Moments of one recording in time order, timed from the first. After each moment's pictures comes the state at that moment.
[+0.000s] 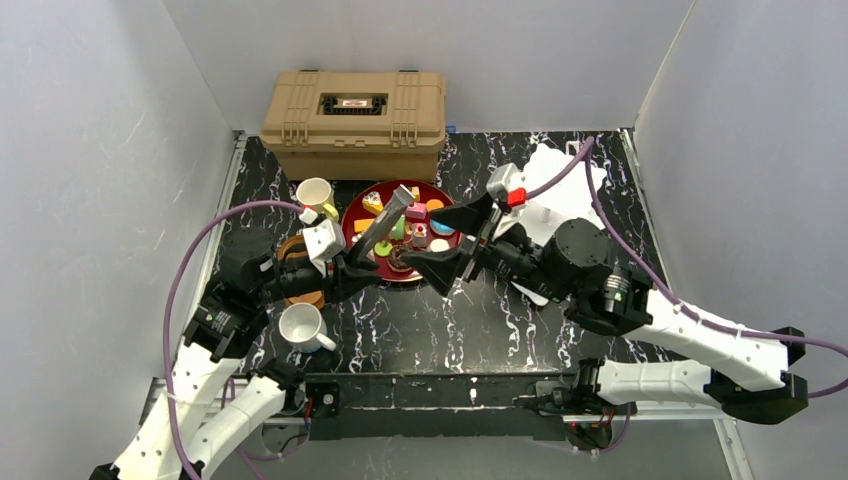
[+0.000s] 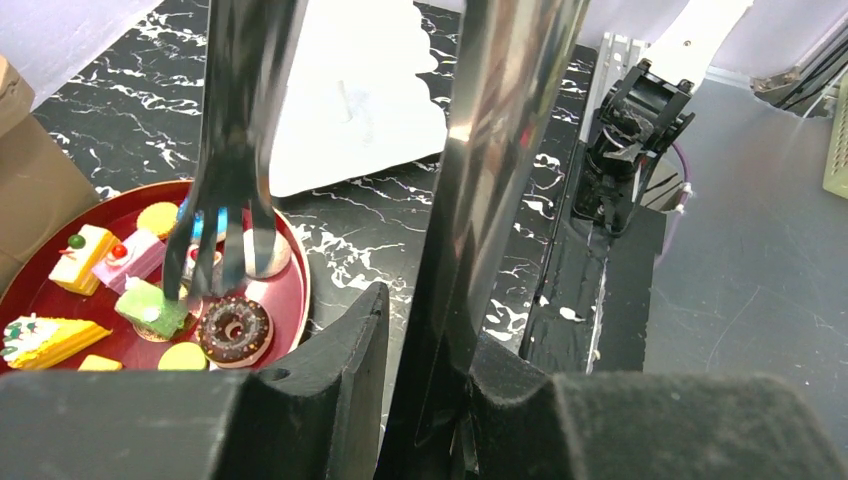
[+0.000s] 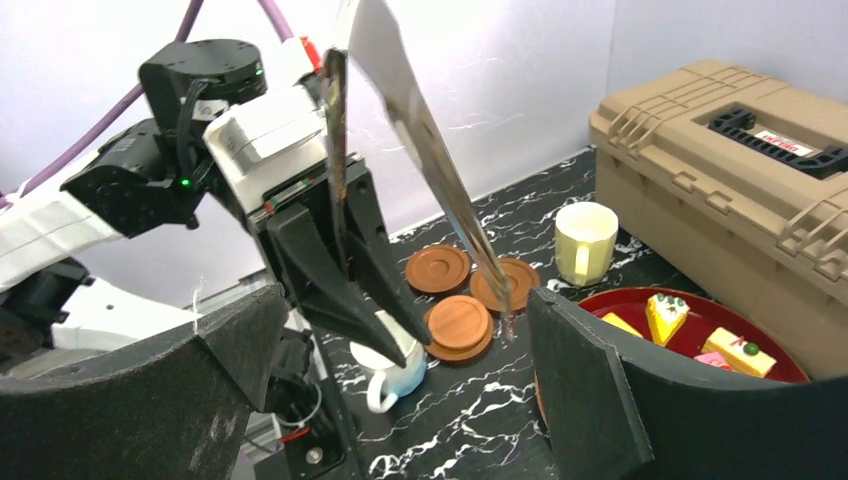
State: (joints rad) left arm -0.47 0.65 0.93 -0.51 0.74 0.10; right arm 1.27 0.99 1.21 -0.08 0.11 0.19
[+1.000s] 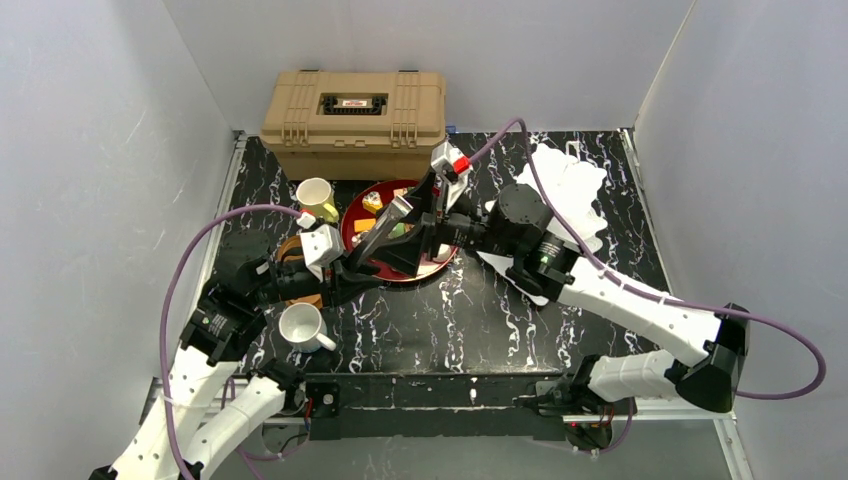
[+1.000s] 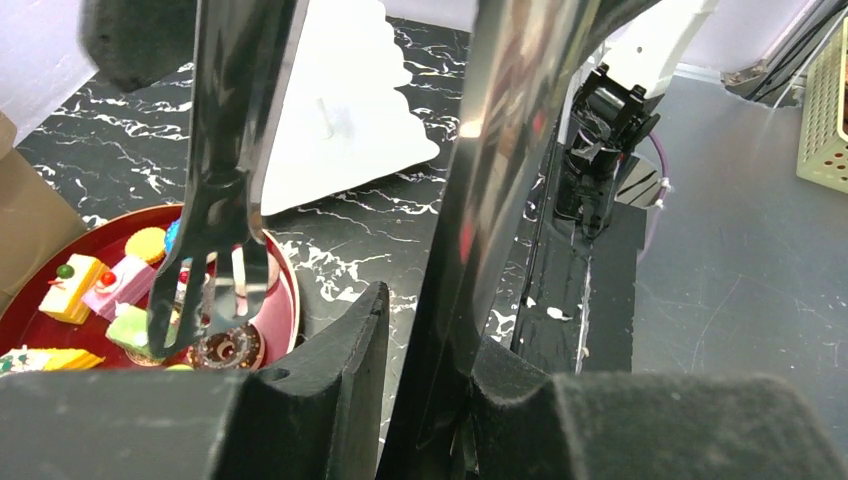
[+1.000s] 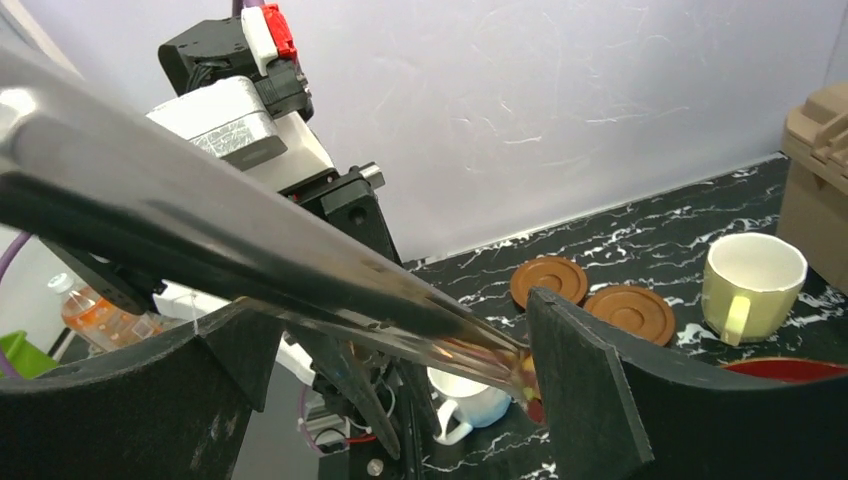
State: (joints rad) left arm -0.48 0.64 0.94 -0.51 0.78 0.12; right arm 1.05 1.26 1.20 0.27 -0.41 0.40
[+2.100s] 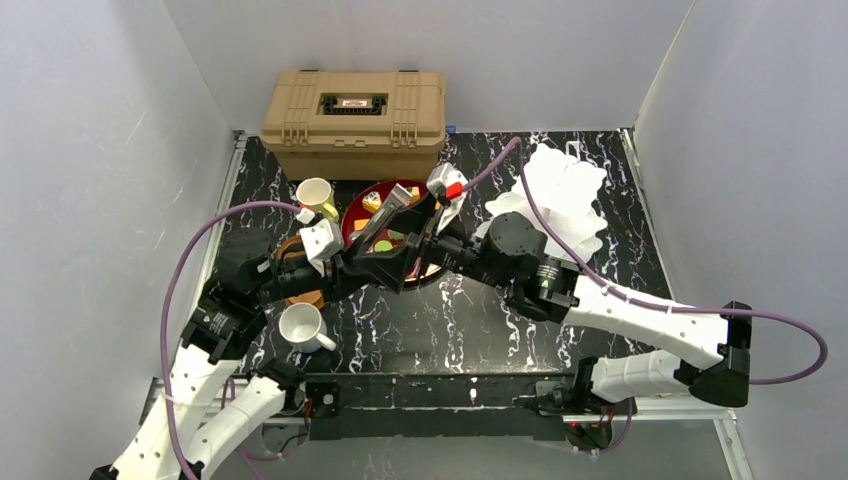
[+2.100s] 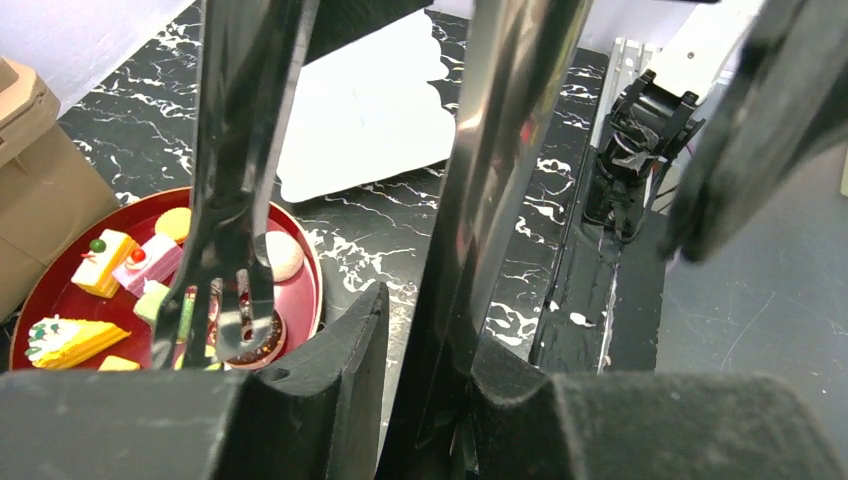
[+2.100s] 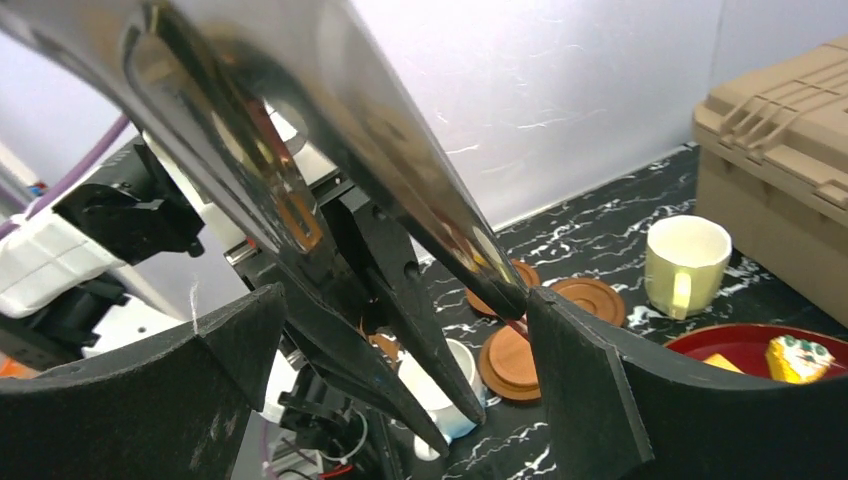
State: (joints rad) left arm -0.47 0.65 0.94 -0.51 0.72 0.11; right arm 1.22 1.21 1.18 0.21 -0.07 0.31
